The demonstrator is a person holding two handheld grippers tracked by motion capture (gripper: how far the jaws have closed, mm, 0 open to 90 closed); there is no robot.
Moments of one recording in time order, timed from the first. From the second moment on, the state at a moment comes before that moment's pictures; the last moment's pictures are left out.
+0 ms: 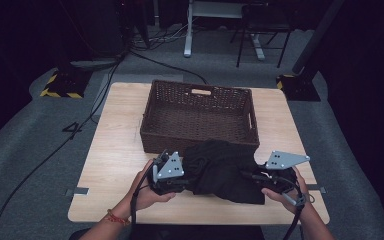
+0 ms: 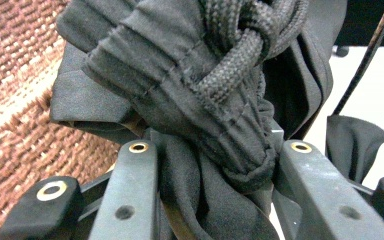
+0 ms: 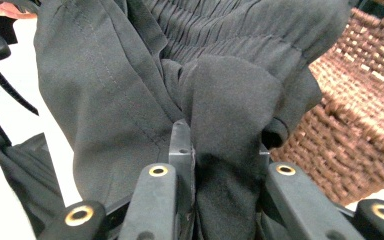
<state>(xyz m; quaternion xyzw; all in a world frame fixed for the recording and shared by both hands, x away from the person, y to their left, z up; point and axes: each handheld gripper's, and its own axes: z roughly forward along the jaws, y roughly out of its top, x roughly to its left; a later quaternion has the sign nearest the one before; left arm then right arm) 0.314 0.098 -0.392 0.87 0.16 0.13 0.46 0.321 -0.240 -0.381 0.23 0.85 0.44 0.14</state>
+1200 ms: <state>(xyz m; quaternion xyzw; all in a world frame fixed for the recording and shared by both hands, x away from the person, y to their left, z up) 0.355 0.114 -0.339 0.83 0.17 0.19 0.49 0.372 -0.216 -0.318 0.21 0.85 0.45 0.20</state>
